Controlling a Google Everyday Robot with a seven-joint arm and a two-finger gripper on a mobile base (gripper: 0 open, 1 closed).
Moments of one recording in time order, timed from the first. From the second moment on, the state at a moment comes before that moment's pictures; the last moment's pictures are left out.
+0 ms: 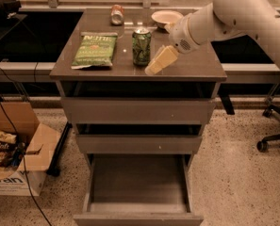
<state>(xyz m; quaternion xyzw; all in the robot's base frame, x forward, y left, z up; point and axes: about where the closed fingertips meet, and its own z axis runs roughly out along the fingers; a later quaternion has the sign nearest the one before) 0.700 -0.069 0.905 -0.54 0.72 0.11 0.42</state>
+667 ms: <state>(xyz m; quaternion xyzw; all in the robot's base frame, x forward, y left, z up) 0.742 -0.028 0.880 -0.55 0.70 0.16 0.43</state>
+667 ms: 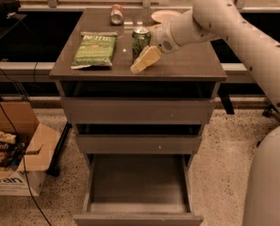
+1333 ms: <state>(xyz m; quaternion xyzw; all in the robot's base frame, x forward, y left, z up) 0.775 -0.009 0.882 -0.51 0.69 0.22 0.47</state>
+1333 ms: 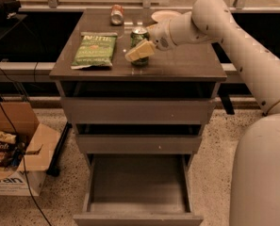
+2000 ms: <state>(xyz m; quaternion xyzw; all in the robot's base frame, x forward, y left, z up) 0.766 -0.005 0.894 -0.51 0.68 0.24 0.47</state>
